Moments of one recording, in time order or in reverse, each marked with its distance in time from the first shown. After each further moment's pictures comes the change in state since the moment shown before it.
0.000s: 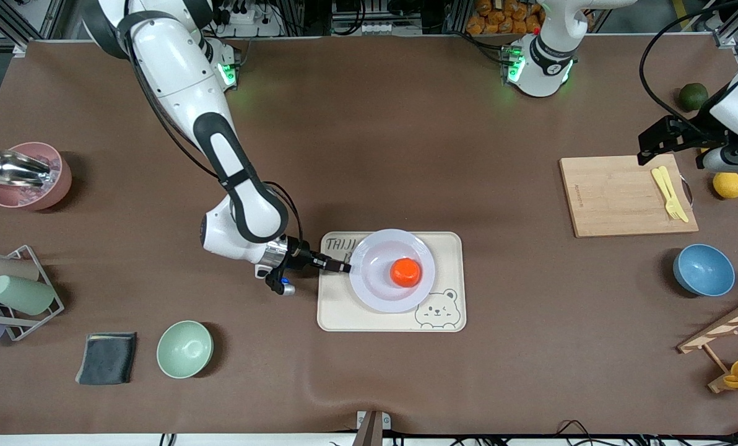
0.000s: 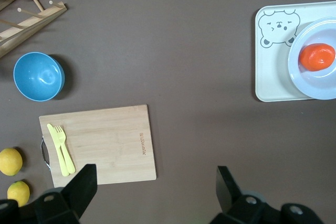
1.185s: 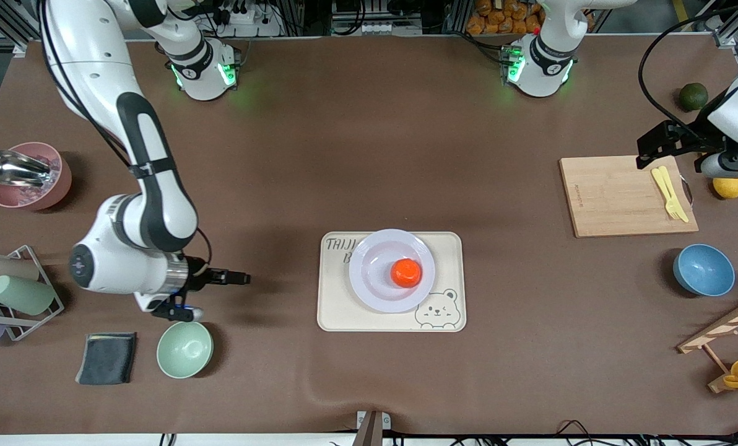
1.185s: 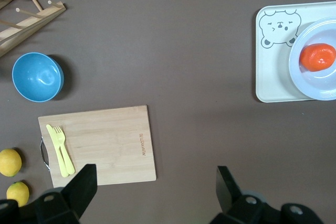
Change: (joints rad) left arm 0.000 0.012 0.001 0.008 0.000 -0.001 0.000; right arm -0.222 -0.138 -0.155 0.095 -0.864 -0.338 0.081
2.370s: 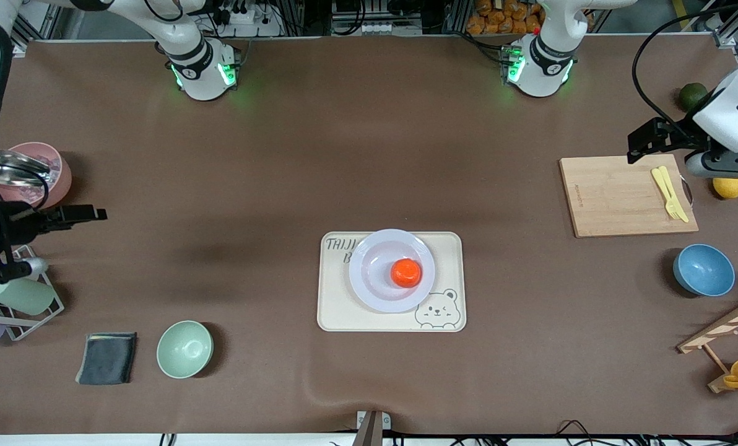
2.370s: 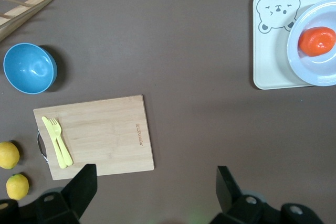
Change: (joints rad) left arm -0.010 0.005 -0.018 0.002 0.000 -0.044 0.000; right arm -0.183 -0.169 -0.082 0.359 -0.333 -0.783 -0.242
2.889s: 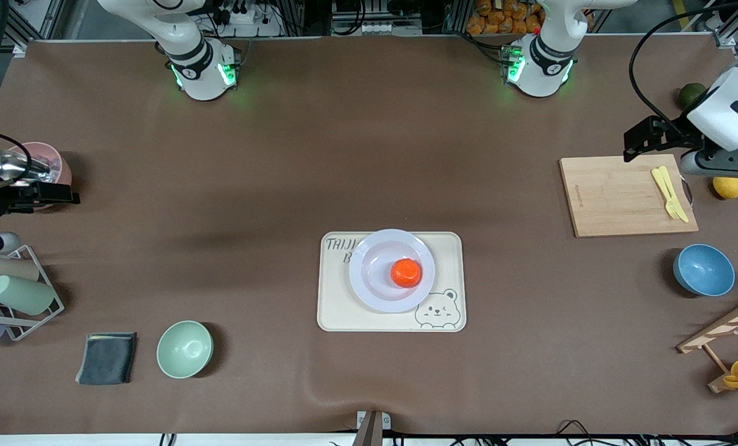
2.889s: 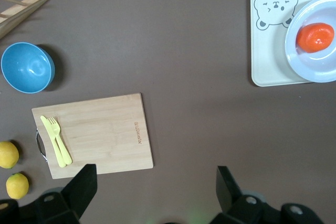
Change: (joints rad) left arm 0.001 0.000 -0.007 0.002 0.000 -0.015 0.000; right arm 0.020 -0.119 -0.008 -0.095 -0.125 0.069 0.013
